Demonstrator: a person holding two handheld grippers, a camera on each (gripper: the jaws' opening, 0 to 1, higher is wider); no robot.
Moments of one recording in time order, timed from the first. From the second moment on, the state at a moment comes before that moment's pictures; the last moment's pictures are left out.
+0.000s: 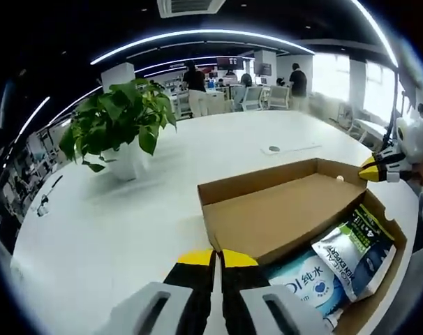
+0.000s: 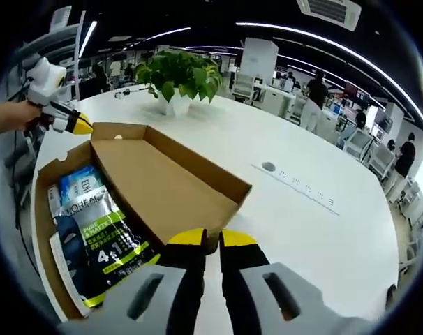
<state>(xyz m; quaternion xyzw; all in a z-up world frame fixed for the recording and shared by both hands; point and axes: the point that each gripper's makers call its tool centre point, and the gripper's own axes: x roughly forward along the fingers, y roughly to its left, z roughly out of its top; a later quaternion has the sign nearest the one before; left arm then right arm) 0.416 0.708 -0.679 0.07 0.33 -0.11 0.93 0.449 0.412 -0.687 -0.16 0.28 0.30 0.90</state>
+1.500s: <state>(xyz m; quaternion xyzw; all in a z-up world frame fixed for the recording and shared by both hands) 0.337 0.659 -0.666 0.04 0.35 -0.16 0.92 0.359 0.419 -0.657 -0.07 0.29 0.37 0.88</state>
